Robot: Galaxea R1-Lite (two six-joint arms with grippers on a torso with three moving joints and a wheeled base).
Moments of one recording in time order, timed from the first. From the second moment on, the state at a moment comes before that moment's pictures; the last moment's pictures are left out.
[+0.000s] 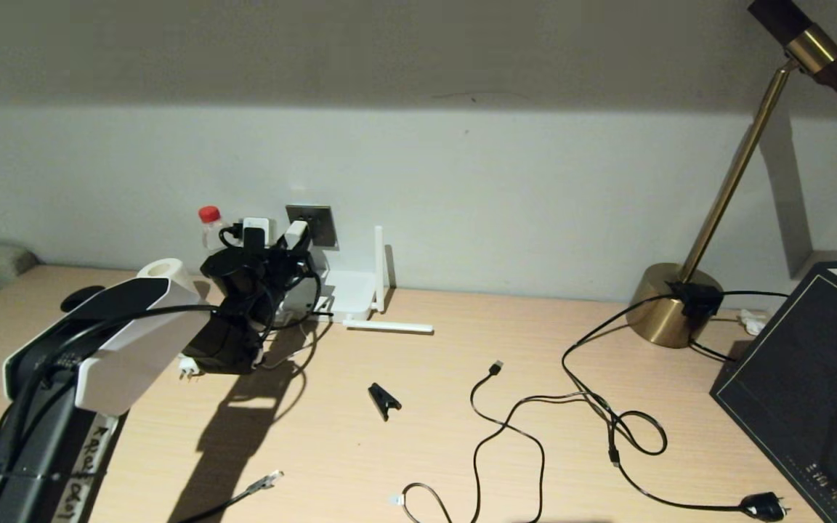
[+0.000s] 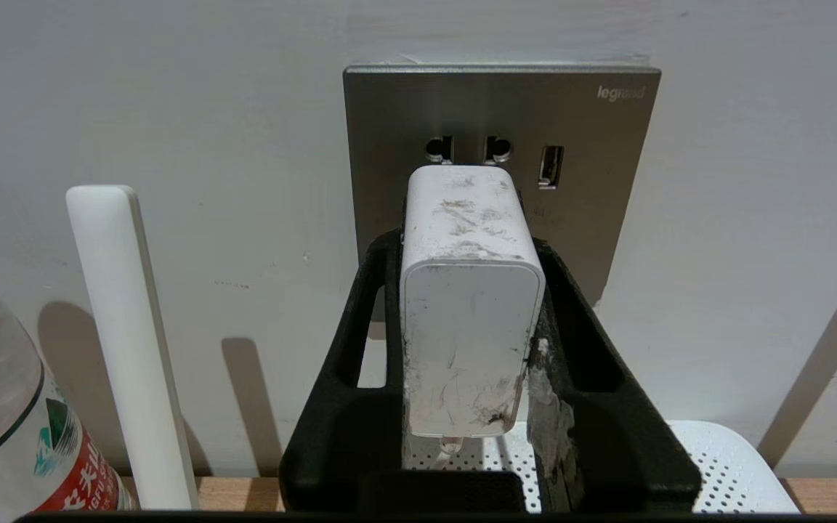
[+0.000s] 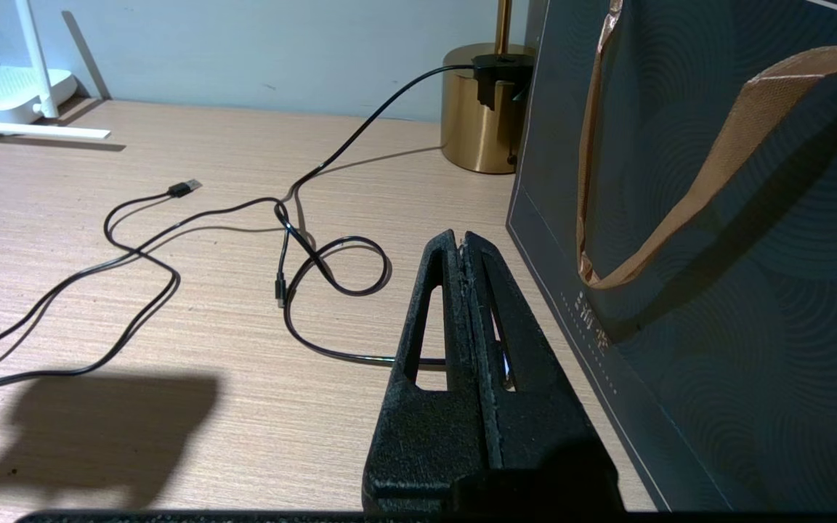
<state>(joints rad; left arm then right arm) -0.12 2.57 -1.57 -1.33 -0.03 0.06 -0.01 0.00 0.00 -0.09 0.00 0.00</state>
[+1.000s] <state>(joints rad) -0.13 2.57 -1.57 -1.32 -0.03 0.06 -0.01 0.00 0.00 -0.09 0.00 0.00</state>
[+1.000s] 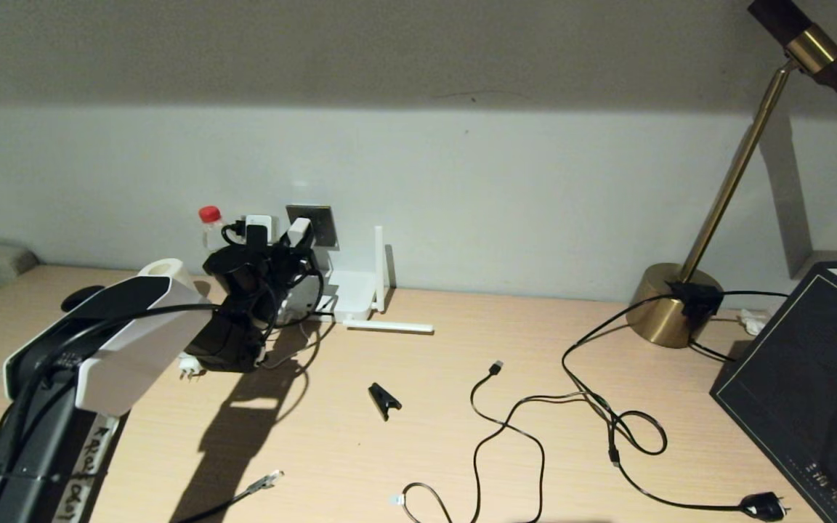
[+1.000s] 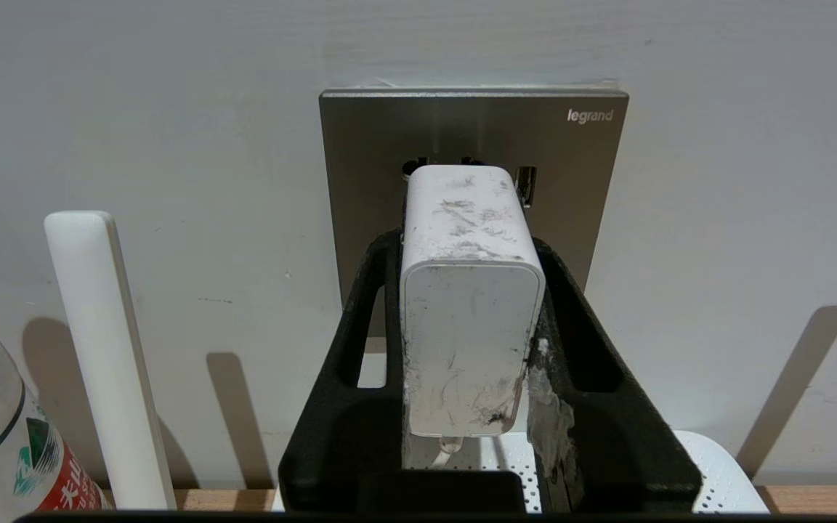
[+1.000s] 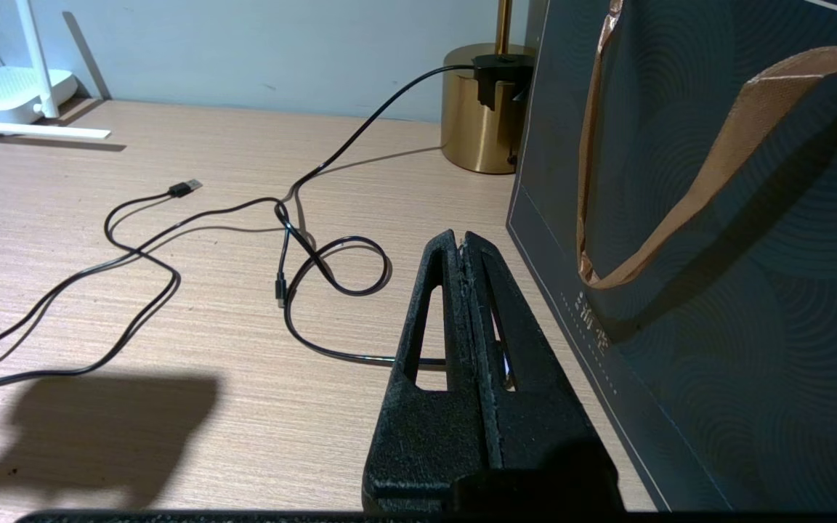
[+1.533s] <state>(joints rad) -0.13 2.56 -1.58 -1.32 -0.03 0.06 -0.01 0.00 0.00 -0.09 0.00 0.00</state>
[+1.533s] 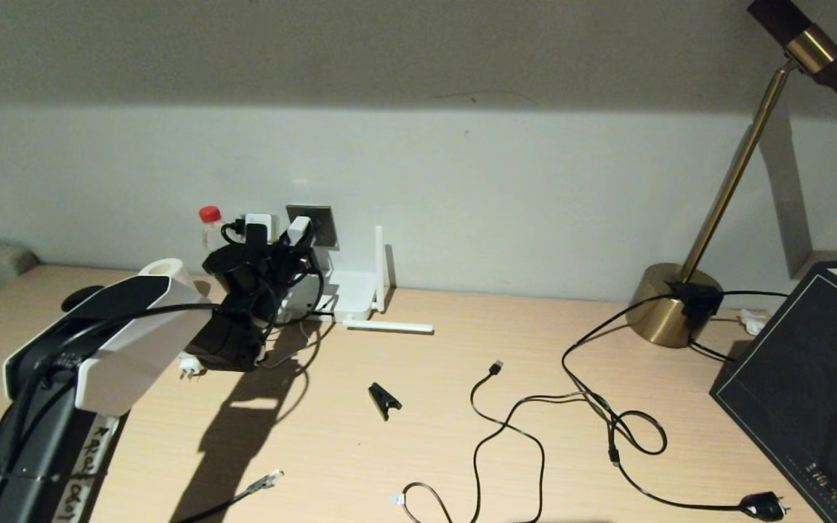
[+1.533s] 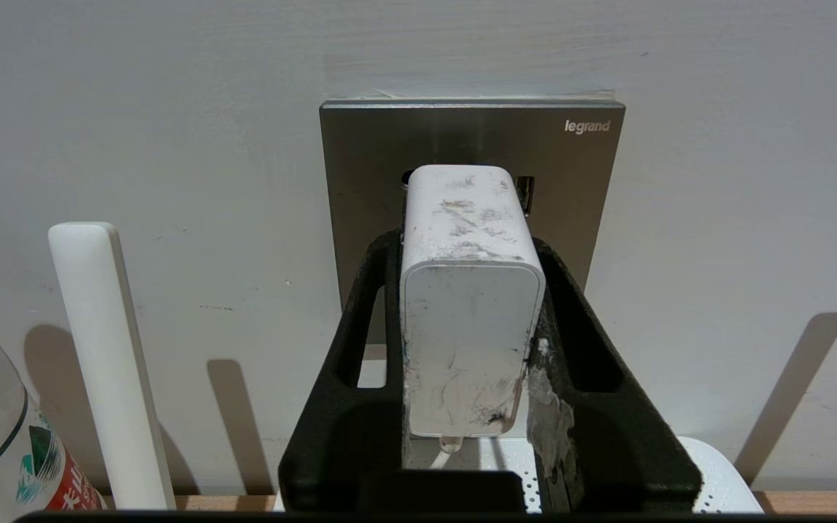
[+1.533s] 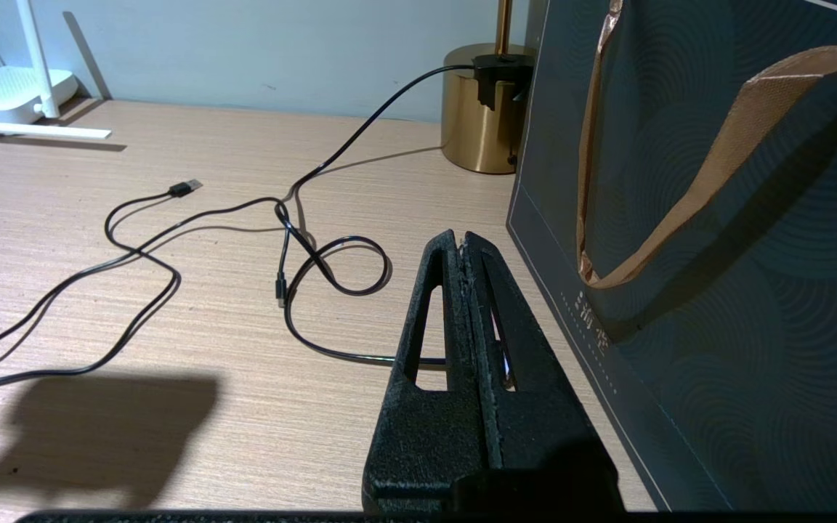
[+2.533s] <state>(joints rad) -0.12 2.57 -1.58 -1.33 -0.03 0.06 -0.01 0.00 0.00 -0.09 0.00 0.00</state>
